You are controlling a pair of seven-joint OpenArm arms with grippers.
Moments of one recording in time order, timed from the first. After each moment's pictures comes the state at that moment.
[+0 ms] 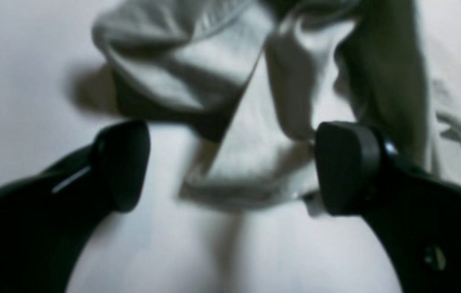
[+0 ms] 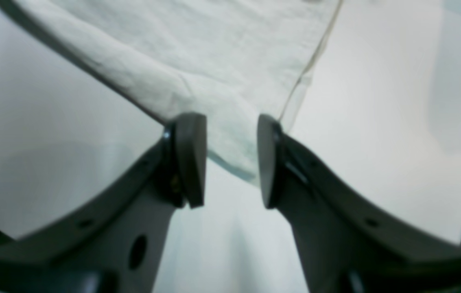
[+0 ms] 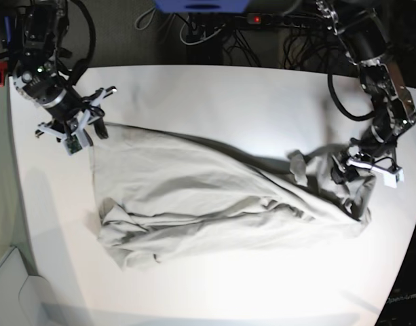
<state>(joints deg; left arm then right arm) -4.2 -10.8 -31.9 78.2 -31.7 -14.7 48.3 -16.8 8.2 18.5 106.9 5.5 39.4 -38.7</state>
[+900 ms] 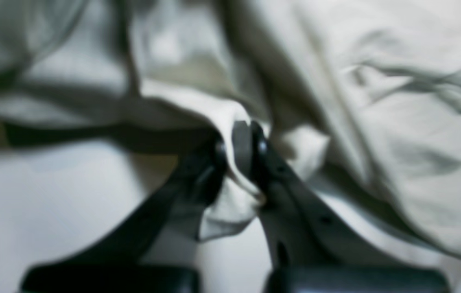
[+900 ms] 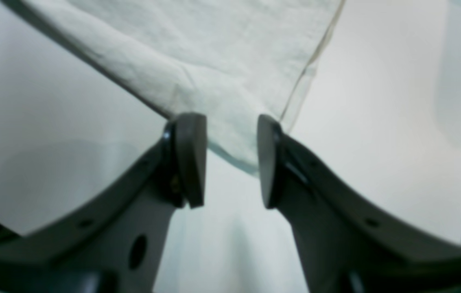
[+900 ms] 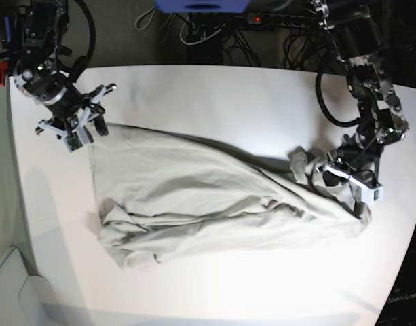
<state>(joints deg) -3.3 -8.8 -23.4 88.4 -30.7 -14.7 53.2 -17.6 8.2 18.6 106.9 5.5 39.4 -38.9</state>
